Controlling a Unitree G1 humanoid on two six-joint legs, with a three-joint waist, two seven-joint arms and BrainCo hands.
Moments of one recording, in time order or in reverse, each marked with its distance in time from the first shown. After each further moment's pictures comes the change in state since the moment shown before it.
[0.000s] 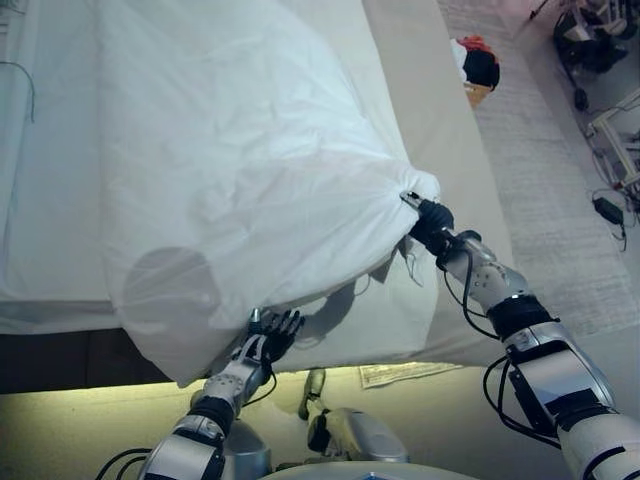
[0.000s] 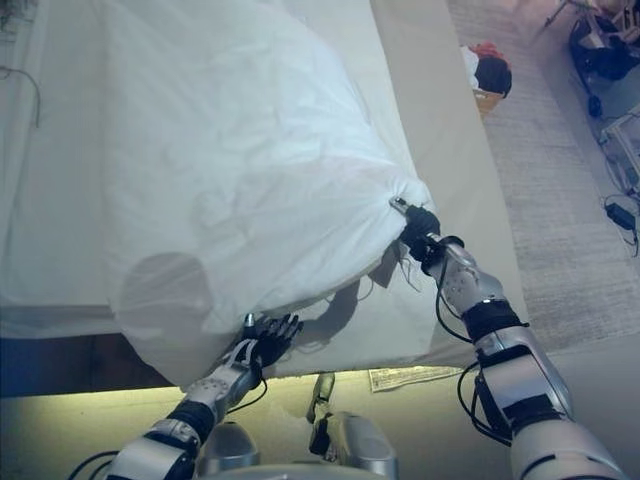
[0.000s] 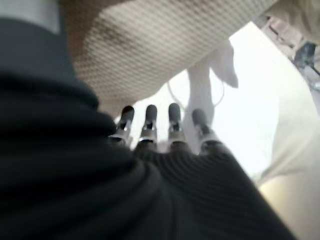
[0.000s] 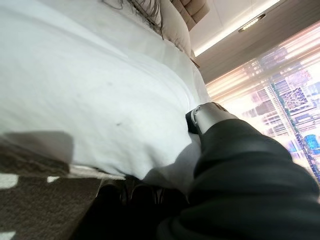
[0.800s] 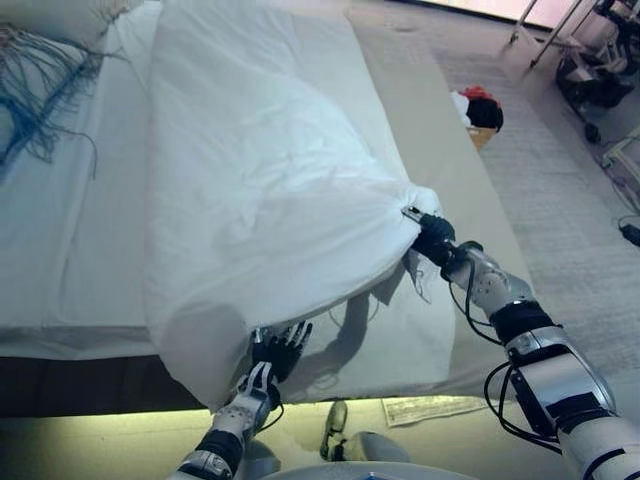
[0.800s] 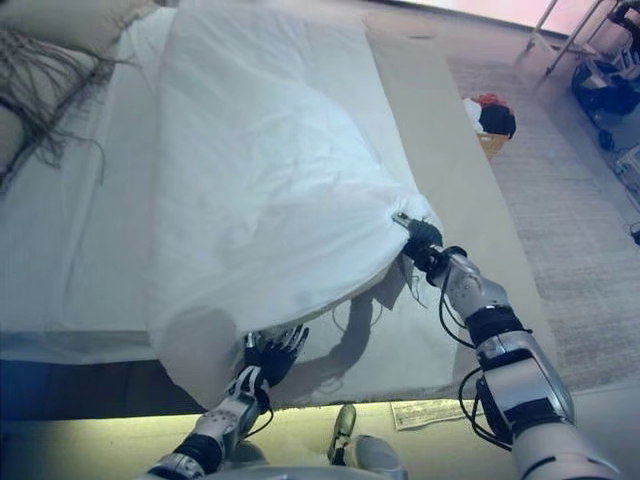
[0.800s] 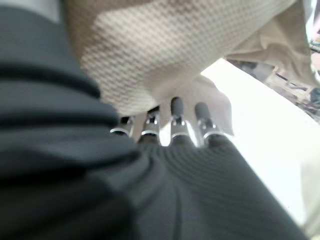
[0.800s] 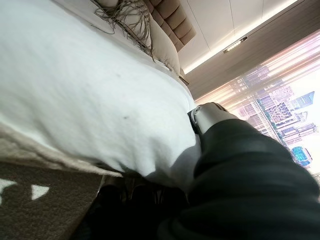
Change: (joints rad) left arm 0.154 -0.055 -0.044 -0.079 0.040 -0.098 -0.275; right arm 0.023 -0.001 -0.018 0.087 -0.069 0.063 0.036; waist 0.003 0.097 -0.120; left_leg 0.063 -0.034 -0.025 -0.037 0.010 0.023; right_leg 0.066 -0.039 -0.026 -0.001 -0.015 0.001
